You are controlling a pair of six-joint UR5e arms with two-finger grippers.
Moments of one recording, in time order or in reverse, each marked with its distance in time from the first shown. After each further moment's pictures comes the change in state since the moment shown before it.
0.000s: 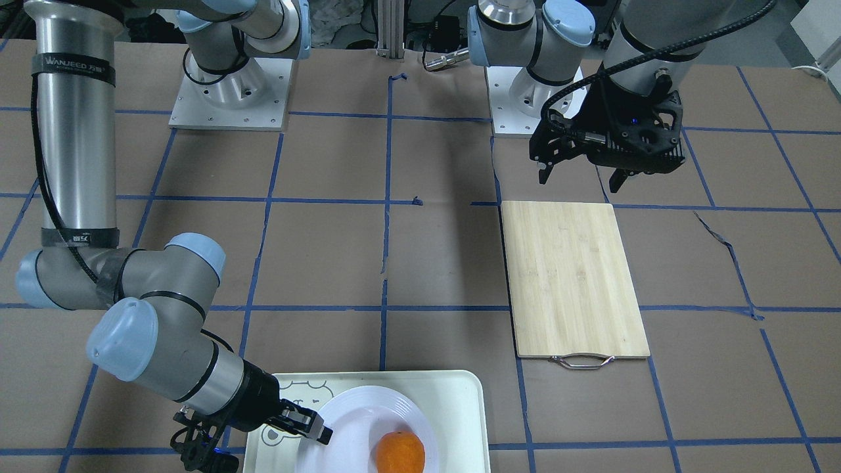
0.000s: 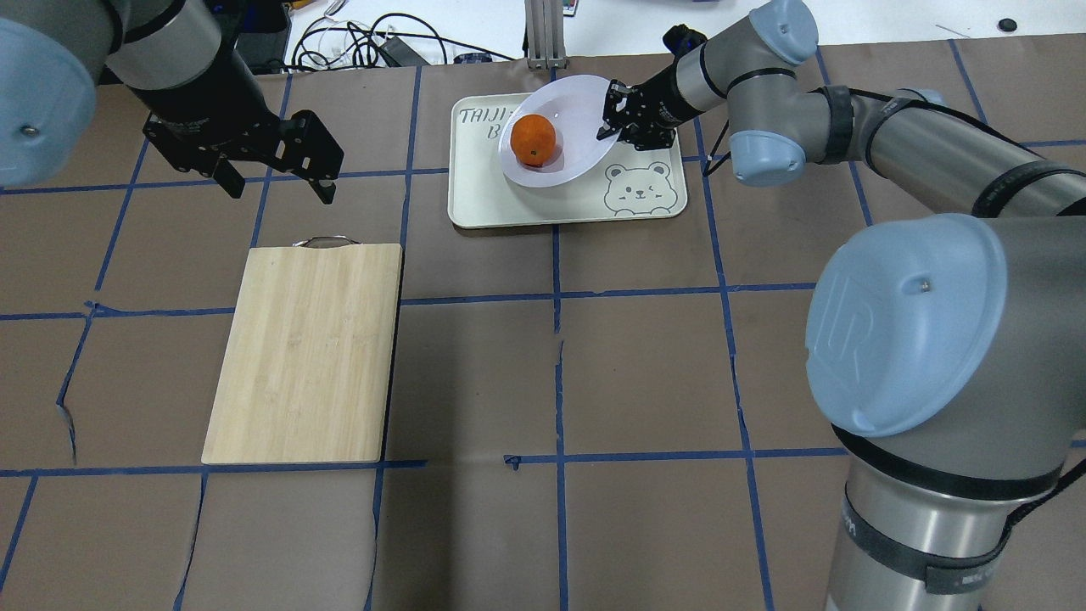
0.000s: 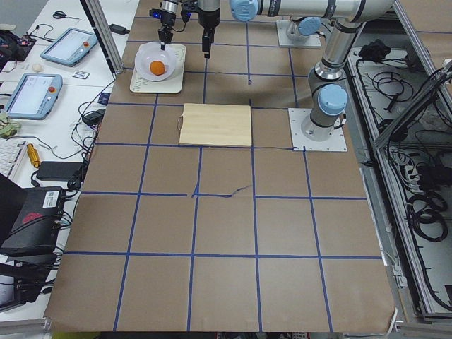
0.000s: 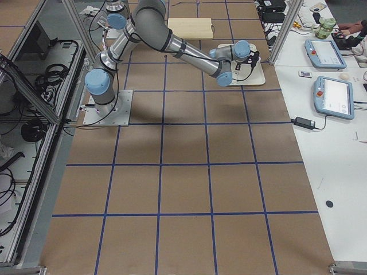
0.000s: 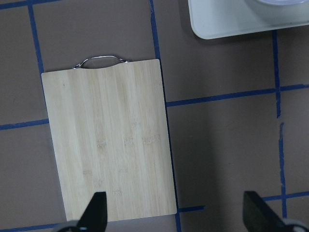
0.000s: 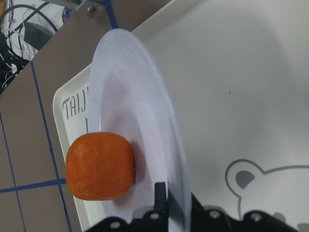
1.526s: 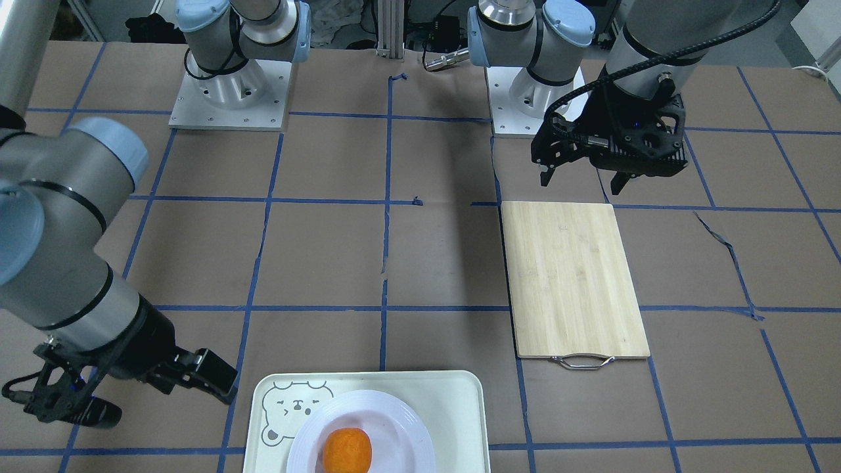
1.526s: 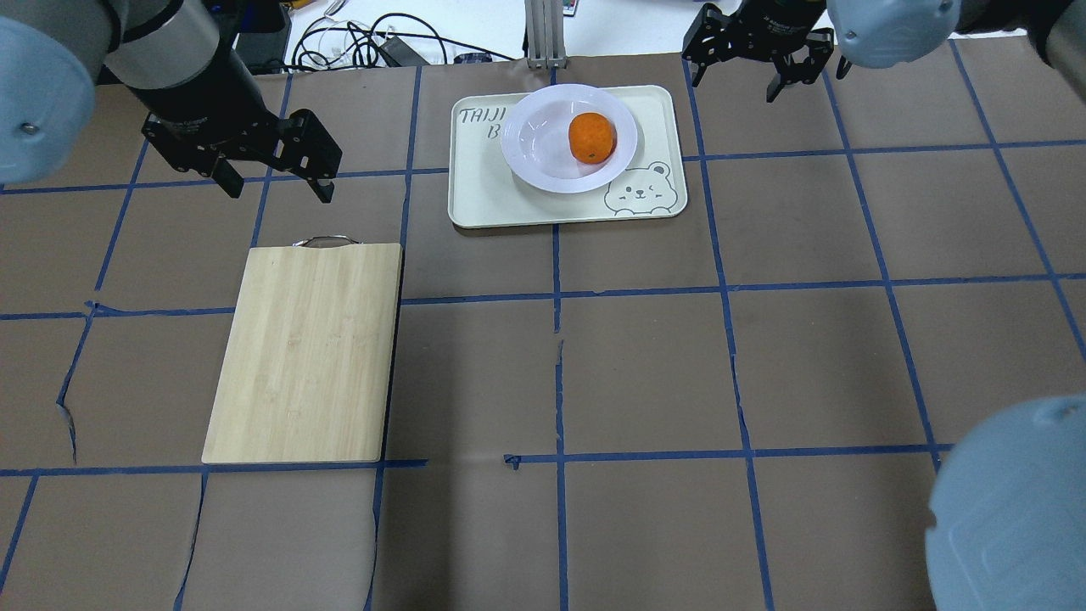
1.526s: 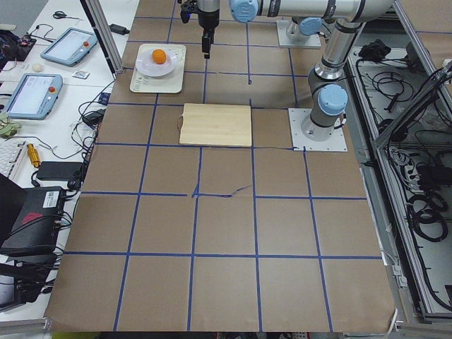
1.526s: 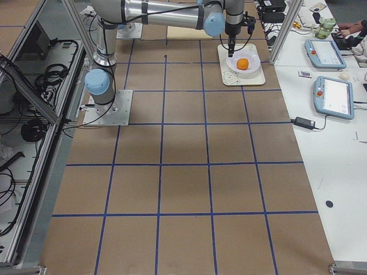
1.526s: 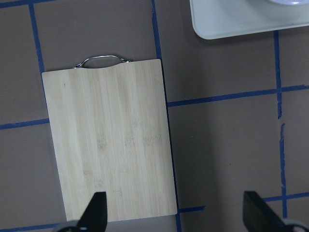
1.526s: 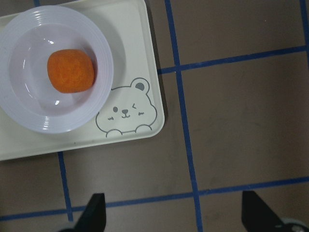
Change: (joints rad) left arm 0.005 -0.003 0.001 0.001 -0.002 0.000; right arm 0.060 -0.439 -0.066 0.681 -0.628 -0.254
